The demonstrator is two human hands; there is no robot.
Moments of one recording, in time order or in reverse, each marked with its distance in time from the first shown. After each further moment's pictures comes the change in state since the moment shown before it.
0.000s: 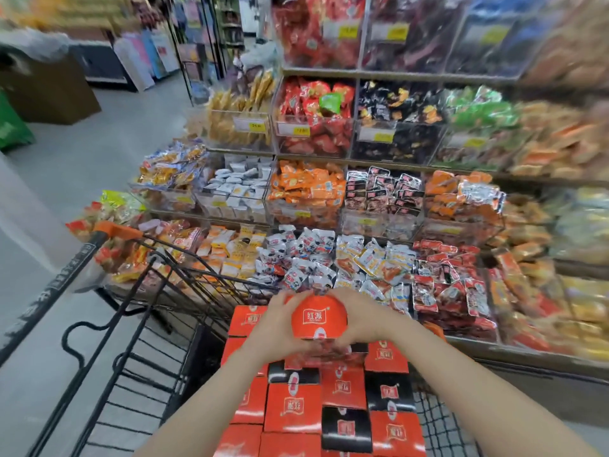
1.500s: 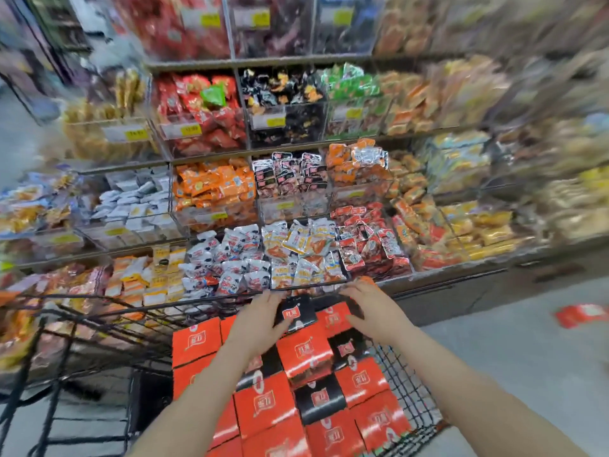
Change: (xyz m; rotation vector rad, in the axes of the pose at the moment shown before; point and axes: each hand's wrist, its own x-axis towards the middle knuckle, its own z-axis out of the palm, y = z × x) left_hand 0.031 0.022 0.038 0.483 -0.185 0.301; right_hand -0.108 0.072 0.065 -0.134 0.436 0.382
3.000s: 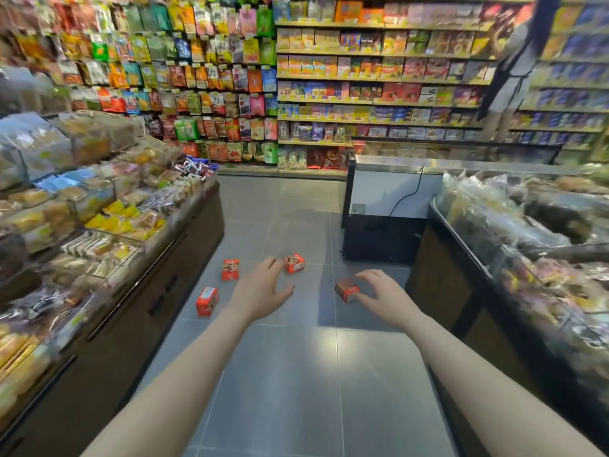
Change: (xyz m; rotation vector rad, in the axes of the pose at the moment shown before) left_hand -0.045 0.948 0.135 -0.215 -0.022 1.319; right_hand -0.811 0.378 -0.183 0.139 0.697 1.361
